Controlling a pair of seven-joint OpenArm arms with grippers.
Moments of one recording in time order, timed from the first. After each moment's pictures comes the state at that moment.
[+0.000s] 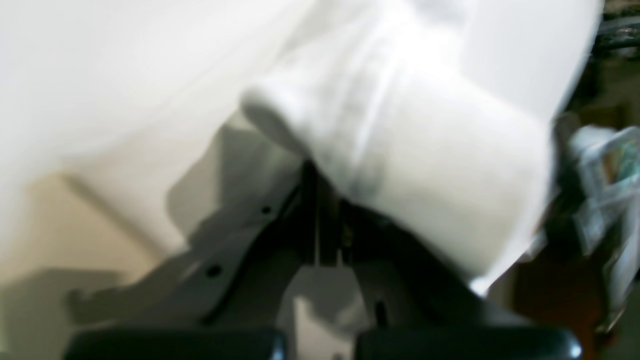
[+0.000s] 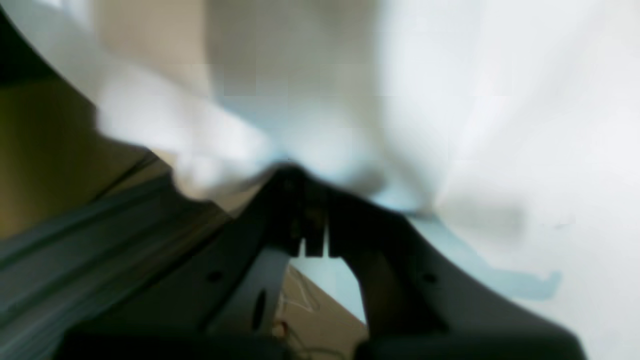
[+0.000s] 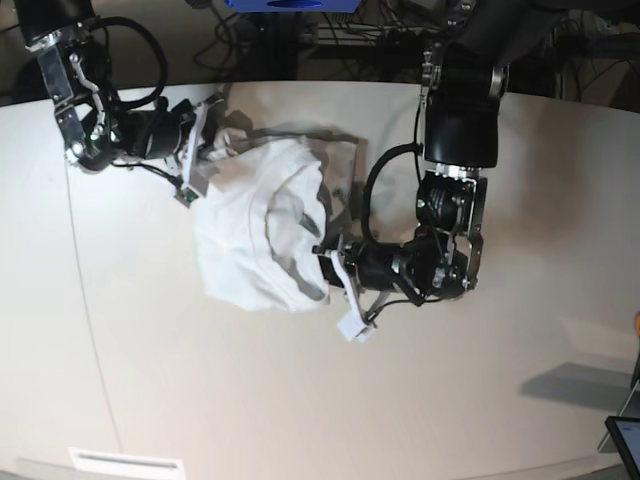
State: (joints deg) left arm -21.1 -4.9 4.2 68.0 -48.3 -27.2 73.9; right arm -9.9 24.1 -16.5 105.8 39.8 13.1 -71.8
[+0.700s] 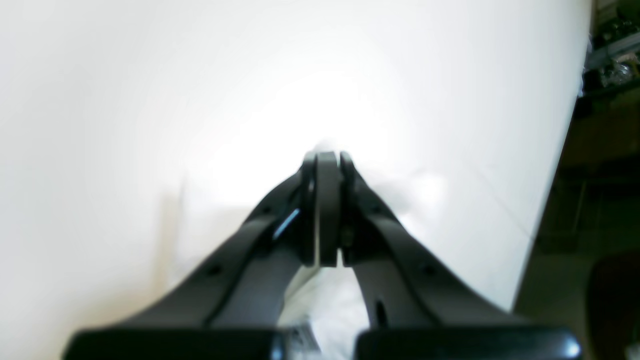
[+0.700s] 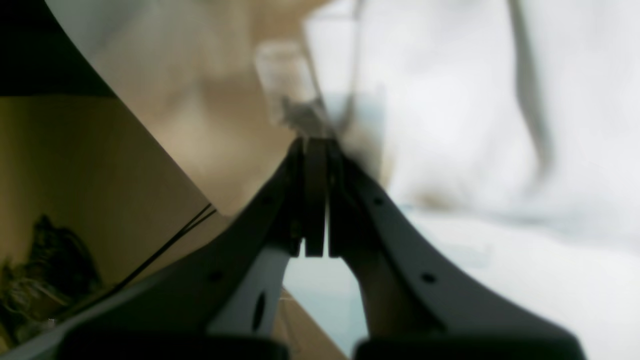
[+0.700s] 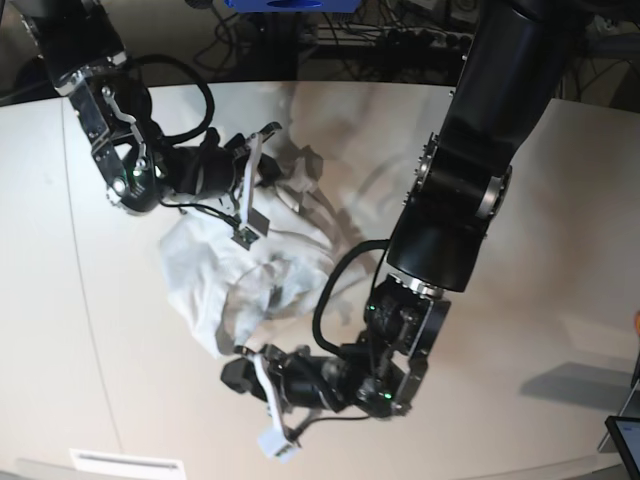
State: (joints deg) left arm -45.8 -1.1 23.7 52.8 -49.5 -27.5 55.6; right arm 1.7 19.1 -24.9 106.9 40.9 8.8 -73.7
